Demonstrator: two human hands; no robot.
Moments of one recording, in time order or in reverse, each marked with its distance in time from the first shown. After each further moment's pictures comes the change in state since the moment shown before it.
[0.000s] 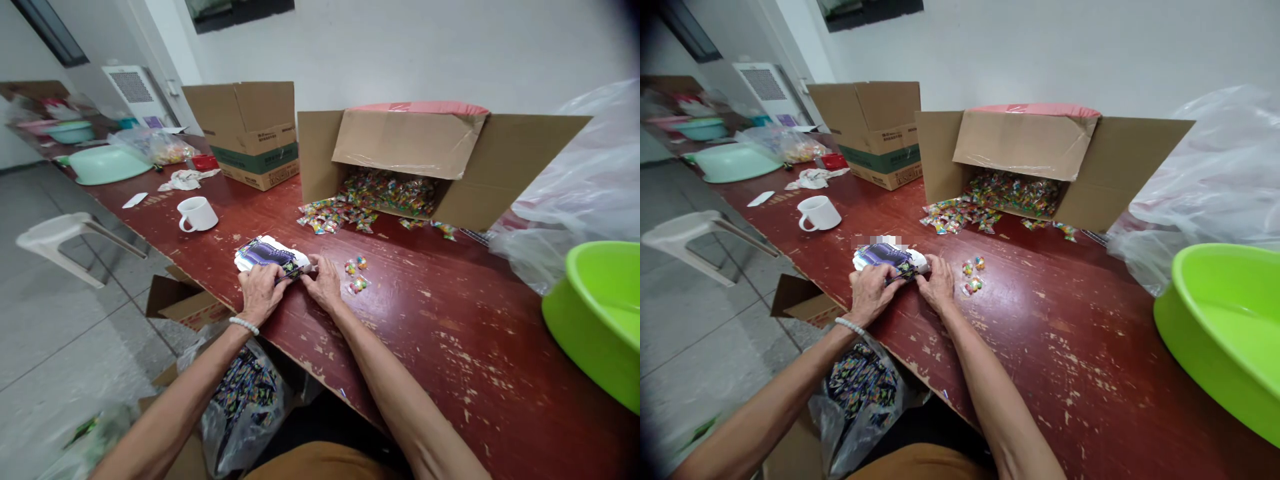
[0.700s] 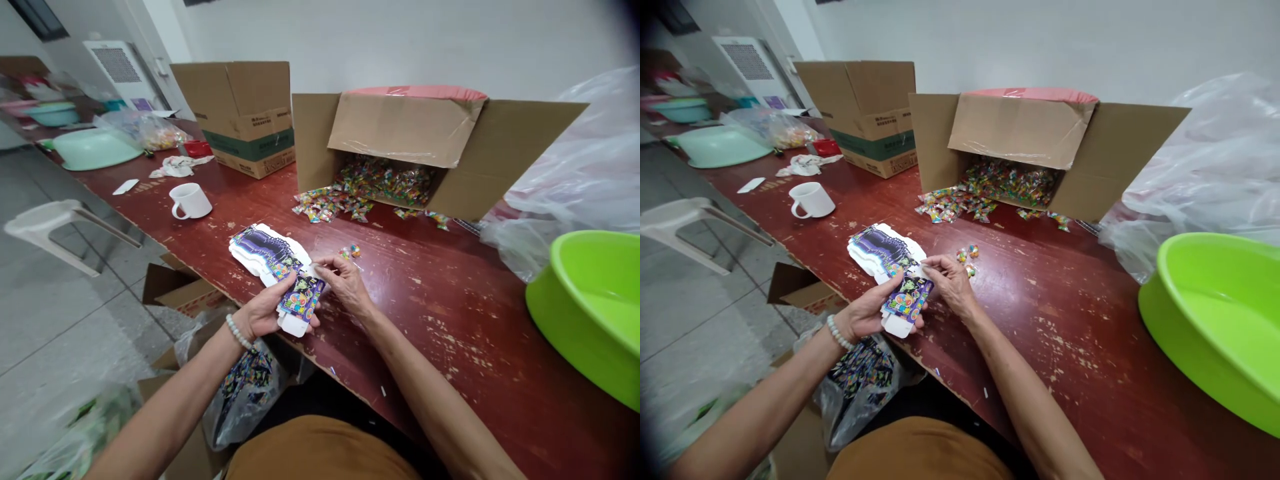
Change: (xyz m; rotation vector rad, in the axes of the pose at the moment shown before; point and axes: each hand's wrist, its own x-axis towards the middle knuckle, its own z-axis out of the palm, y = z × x) left_hand -0.034 0.042 -0.004 -1.566 -1.010 -0.823; right_hand -0.036 -0.026 -0.080 0.489 -0.143 0.012
